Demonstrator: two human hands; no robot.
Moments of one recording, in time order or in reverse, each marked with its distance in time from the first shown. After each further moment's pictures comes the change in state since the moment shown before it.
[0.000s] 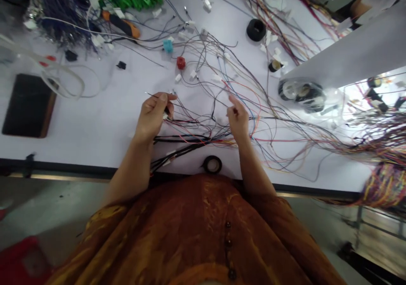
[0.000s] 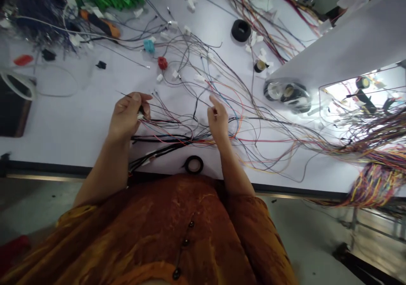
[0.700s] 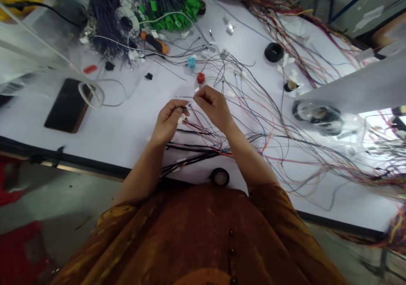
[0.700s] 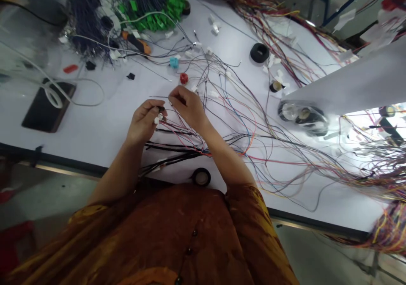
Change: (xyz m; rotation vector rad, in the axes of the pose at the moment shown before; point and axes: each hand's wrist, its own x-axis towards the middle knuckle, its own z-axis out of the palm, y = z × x) left_hand 0.003 -0.011 -0.012 -0.100 0.002 0.085; right_hand 0.055 -0.115 0.089 0.172 -0.426 -0.309
